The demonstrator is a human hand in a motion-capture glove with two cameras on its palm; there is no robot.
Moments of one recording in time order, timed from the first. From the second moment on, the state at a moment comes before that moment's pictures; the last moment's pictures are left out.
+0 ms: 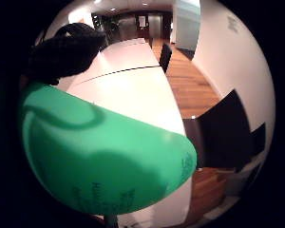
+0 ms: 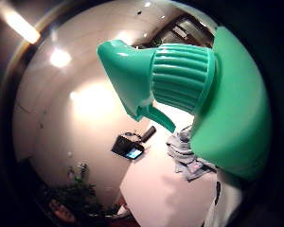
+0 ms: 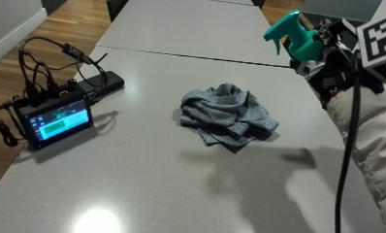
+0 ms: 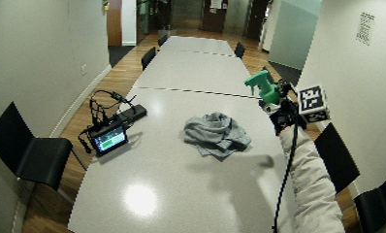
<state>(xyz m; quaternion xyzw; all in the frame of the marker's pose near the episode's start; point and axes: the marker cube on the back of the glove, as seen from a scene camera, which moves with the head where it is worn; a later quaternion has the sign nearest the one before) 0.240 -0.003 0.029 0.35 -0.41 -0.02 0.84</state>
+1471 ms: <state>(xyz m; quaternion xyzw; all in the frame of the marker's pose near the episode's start) 0.095 0.009 -0.086 0.28 -0.71 -0.13 0.63</state>
